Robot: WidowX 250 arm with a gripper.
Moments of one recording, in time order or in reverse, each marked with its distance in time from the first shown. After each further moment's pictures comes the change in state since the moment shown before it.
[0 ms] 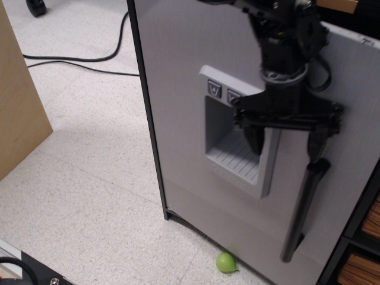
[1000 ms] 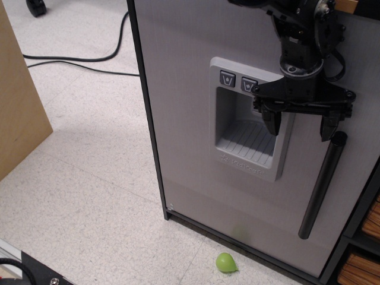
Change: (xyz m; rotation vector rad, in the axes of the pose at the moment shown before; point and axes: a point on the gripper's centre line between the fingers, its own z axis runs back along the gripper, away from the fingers) arm 0.034 -0.010 -0.020 0.009 -0.103 -0.020
